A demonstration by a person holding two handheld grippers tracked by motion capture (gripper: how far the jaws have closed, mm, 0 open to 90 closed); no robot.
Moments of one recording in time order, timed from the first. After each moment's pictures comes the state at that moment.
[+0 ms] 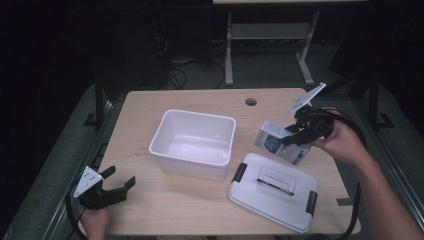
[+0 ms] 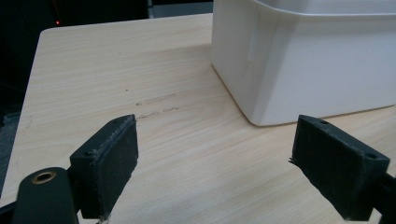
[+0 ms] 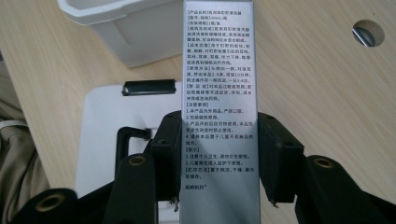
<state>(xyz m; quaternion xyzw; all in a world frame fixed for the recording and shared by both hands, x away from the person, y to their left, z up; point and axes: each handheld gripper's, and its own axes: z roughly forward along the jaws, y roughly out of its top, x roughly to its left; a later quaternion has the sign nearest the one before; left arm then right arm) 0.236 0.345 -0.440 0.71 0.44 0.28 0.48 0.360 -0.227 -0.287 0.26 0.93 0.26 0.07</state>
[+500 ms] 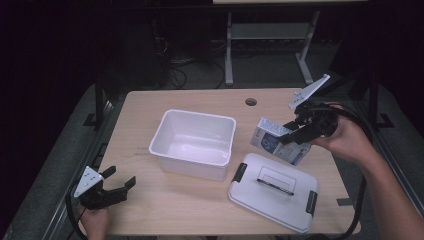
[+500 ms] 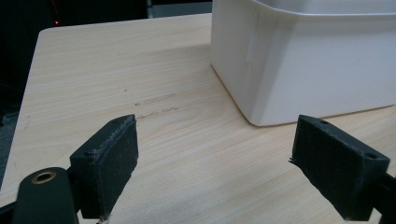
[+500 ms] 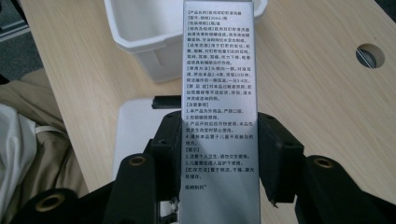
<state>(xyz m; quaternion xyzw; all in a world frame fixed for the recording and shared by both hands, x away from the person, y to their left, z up) 0.237 0.345 -0.441 0.71 0.44 0.27 0.48 0.340 -0.212 -0.249 0.25 0.93 0.28 0.06</state>
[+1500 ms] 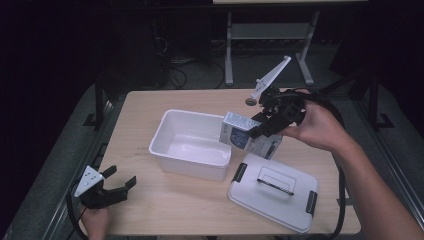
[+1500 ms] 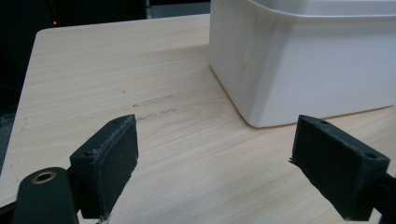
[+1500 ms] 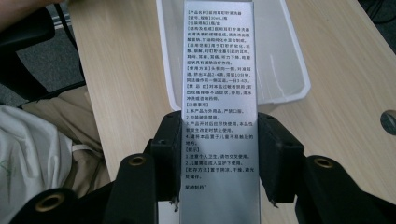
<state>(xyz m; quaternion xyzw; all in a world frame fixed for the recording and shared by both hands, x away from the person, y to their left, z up) 0.238 0.344 -0.440 0.71 0.44 0.27 0.48 0.335 -0.130 -0.202 0.18 0.94 0.28 0.05</state>
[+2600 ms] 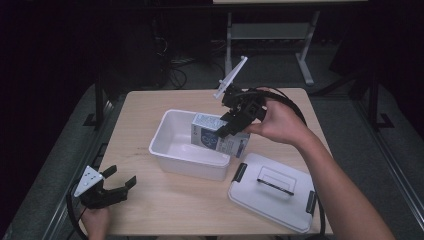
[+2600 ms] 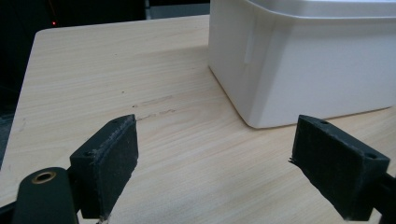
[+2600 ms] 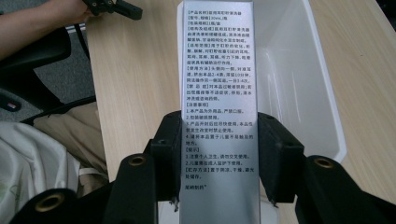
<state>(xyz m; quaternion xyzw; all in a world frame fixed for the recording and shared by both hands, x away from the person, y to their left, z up) 0.238 0.345 -0.441 0.71 0.44 0.27 0.48 0.352 -0.063 -0.211 0.15 0.95 0.28 0.03</state>
